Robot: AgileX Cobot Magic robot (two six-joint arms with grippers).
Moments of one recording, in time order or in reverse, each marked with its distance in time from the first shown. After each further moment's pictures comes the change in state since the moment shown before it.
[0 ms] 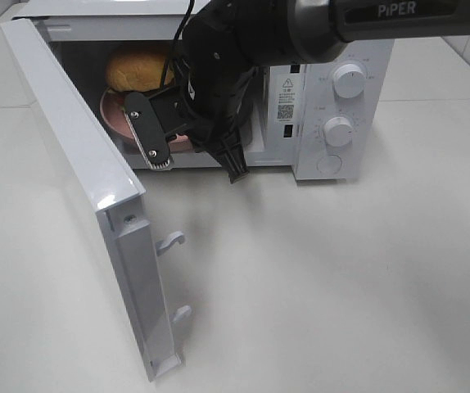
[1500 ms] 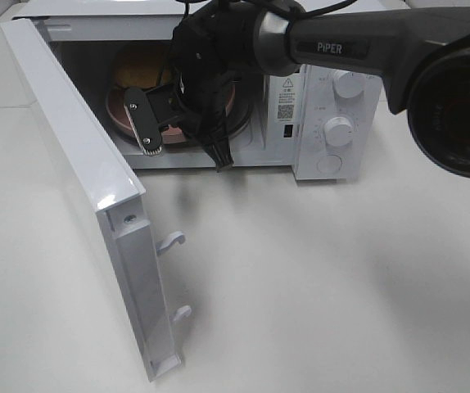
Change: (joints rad) left arm 0.000 0.000 0.000 0.000 0.000 0.000; right arm -0.051 0.225 -0.324 0.072 0.089 -0.071
